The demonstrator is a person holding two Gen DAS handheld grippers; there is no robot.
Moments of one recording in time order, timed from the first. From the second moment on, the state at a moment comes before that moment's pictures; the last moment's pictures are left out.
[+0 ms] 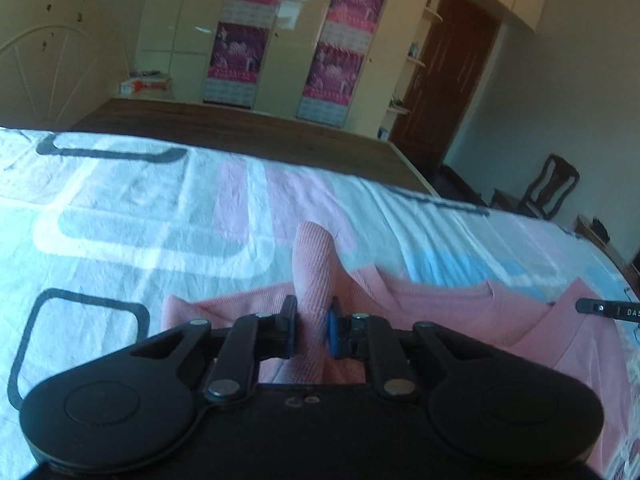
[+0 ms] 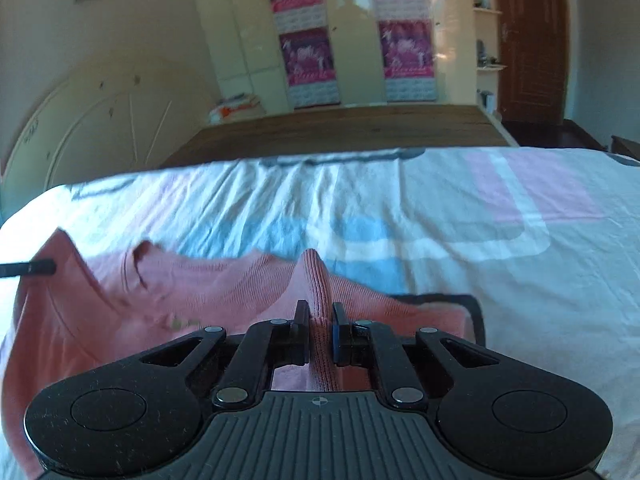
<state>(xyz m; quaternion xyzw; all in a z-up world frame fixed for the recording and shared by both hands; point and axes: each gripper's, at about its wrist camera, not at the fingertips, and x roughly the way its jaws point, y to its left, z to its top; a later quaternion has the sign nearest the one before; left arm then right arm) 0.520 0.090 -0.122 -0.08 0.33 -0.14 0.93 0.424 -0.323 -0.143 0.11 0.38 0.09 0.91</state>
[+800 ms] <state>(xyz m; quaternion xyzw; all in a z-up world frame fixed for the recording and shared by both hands) 0.495 0.121 -0.163 -0.05 0.43 -0.09 0.90 0.413 -0.328 -0.176 0.13 0.43 -0.02 0.89</state>
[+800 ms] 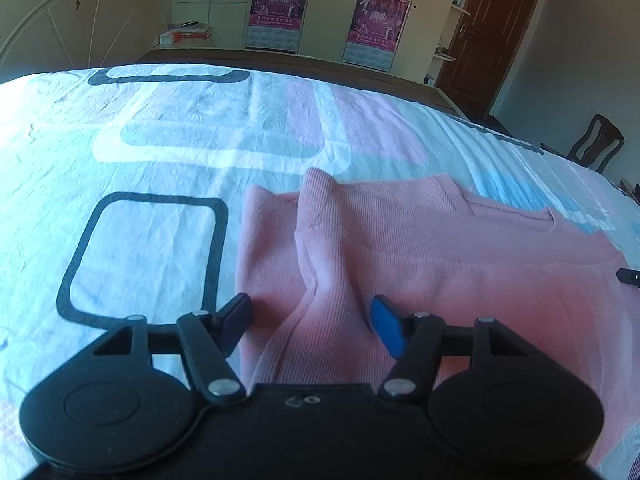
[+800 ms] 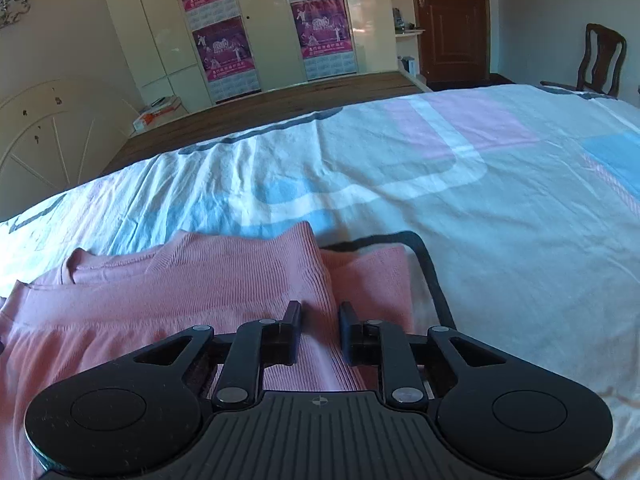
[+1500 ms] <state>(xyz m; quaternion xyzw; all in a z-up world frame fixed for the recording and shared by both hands) 0.475 0.081 -0.150 -0.02 0.41 -0.08 0.91 0.384 -0.267 -0.160 0.09 0.42 0.01 0.90</state>
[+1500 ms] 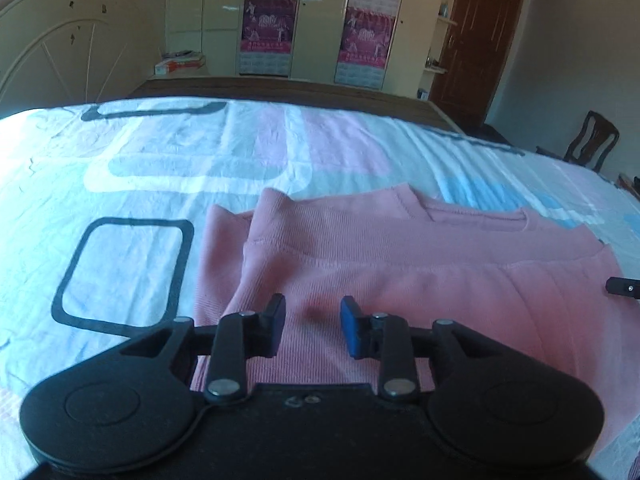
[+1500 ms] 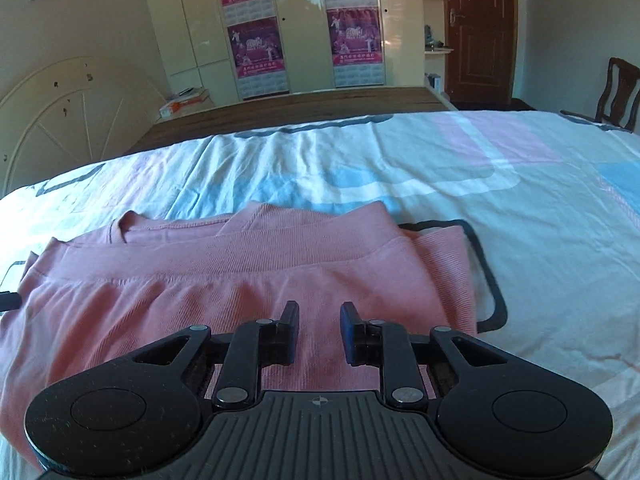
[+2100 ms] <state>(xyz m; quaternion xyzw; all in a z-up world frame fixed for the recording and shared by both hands) 0.403 0.059 -0.160 -0.01 0.42 -0.07 0.91 0.340 -0.242 -0.174 0.04 0.44 0.00 0.90</state>
